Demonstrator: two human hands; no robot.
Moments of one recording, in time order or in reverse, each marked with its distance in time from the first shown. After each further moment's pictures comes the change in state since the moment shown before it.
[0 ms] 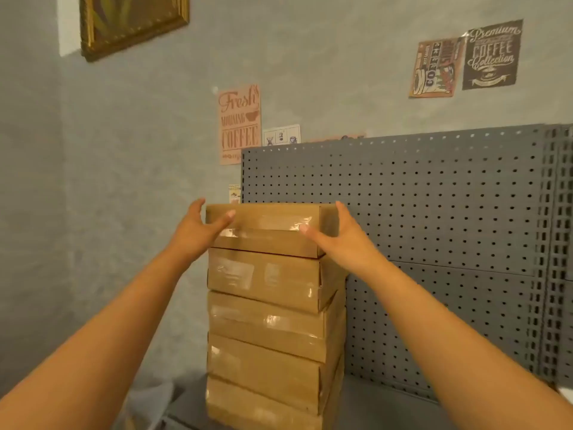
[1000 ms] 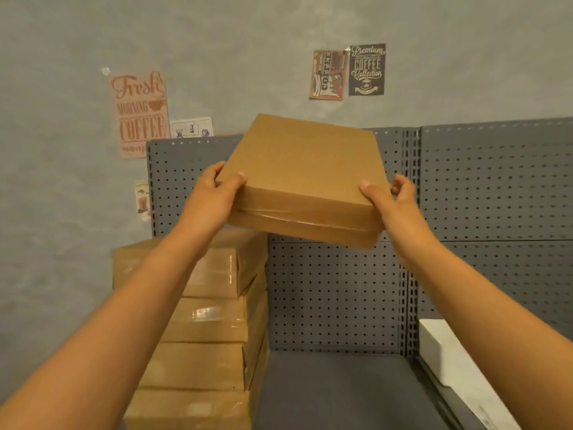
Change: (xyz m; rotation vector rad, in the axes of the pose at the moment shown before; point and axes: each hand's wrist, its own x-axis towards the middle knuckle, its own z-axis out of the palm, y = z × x) left_hand -0.069 0.128 0.082 -0.448 -0.241 0.154; right_hand -0.099 0.021 -0.152 0.229 0.578 0.079
